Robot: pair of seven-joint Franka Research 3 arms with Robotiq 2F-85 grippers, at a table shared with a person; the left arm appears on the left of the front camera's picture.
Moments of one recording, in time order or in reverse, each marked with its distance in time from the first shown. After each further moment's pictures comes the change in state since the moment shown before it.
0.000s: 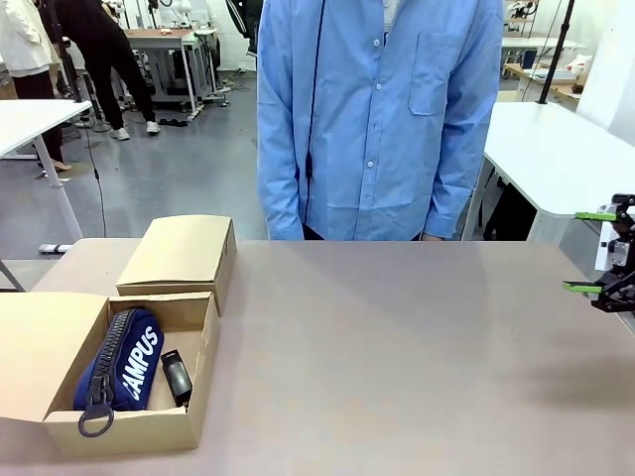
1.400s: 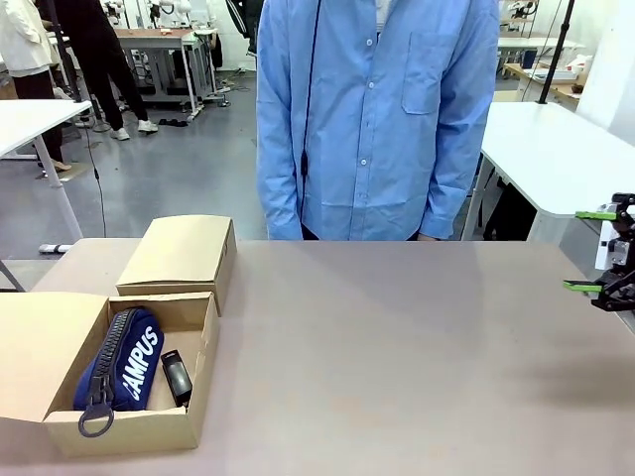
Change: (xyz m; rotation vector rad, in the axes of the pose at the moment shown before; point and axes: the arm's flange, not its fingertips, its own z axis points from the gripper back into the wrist) left arm 0.015 0.078 0.032 0.250 0.205 -0.943; right arm 0.001 0.001 0.000 -0.002 0.001 0.000
